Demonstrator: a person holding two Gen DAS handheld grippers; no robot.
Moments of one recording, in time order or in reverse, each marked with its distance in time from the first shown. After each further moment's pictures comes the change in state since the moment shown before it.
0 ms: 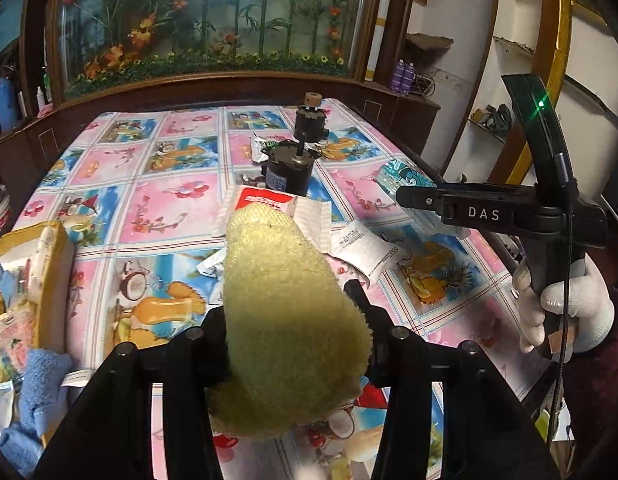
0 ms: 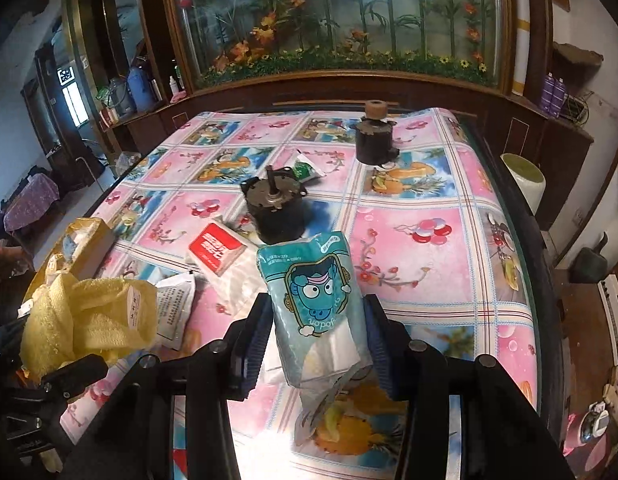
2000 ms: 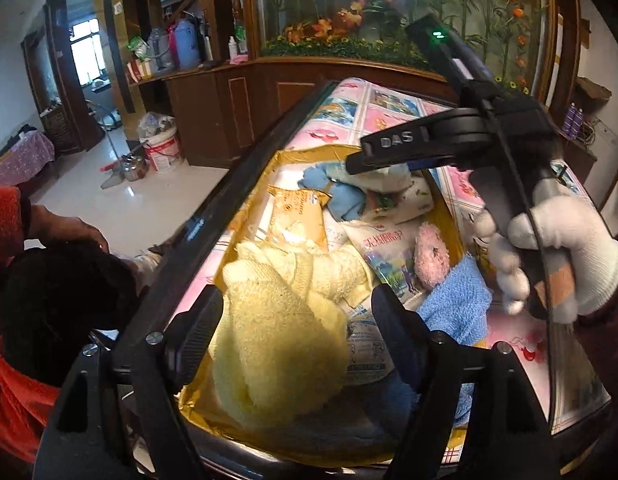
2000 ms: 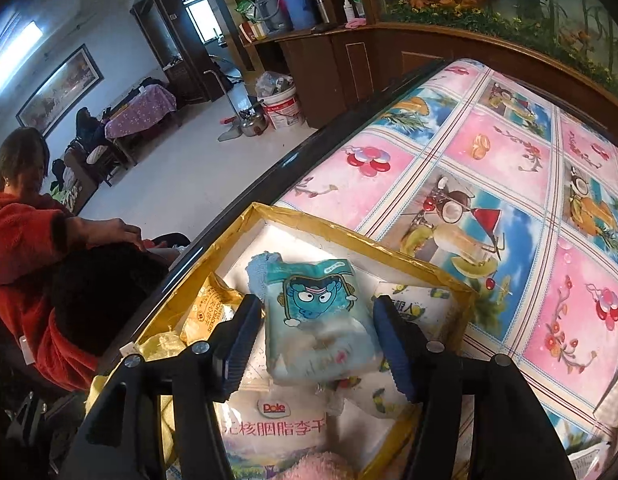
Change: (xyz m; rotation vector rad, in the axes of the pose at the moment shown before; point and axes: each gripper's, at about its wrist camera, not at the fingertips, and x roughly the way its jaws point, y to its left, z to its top) left arm -0.117 0.217 -0.085 -0.282 0.026 0.537; right arm 0.162 0.381 0.065 -0.279 0.216 0.419
